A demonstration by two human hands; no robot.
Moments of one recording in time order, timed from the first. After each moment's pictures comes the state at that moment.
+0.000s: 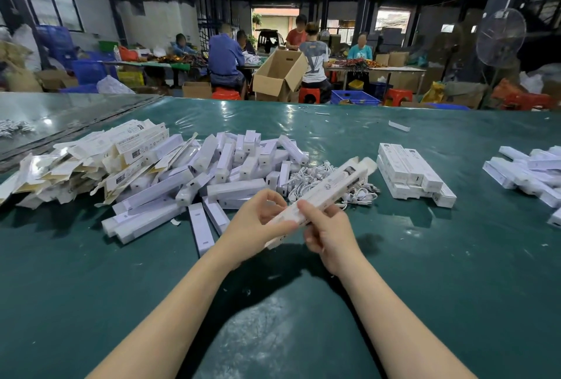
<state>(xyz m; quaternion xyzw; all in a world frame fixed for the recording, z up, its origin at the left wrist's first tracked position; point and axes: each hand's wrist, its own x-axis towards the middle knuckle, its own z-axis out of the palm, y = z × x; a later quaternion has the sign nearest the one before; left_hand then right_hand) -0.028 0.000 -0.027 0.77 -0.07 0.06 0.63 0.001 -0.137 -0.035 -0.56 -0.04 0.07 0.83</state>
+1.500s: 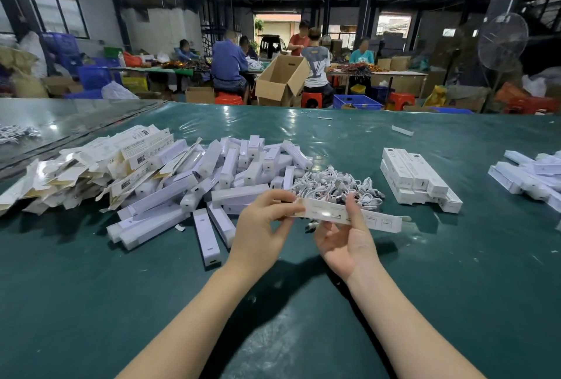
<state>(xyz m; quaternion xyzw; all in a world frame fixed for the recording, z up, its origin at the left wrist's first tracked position) -0.035 -0.016 -0.023 0.80 -0.17 0.36 0.44 0.004 -0.147 -0.030 -0.23 0.11 0.13 0.96</state>
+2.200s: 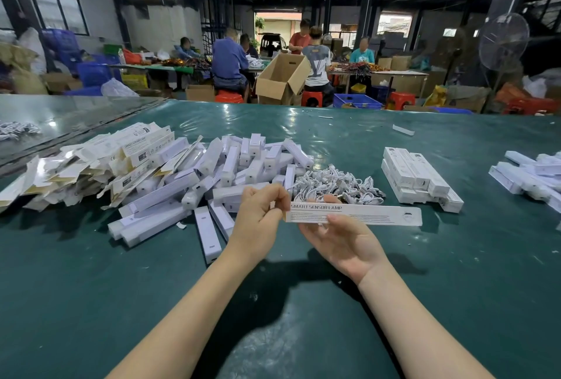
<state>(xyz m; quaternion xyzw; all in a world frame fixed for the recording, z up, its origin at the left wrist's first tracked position) -0.032 -0.009 -0.016 0.80 -0.09 0.24 0.55 0.004 -0.157 -0.035 -0.25 -0.12 0.24 0.93</state>
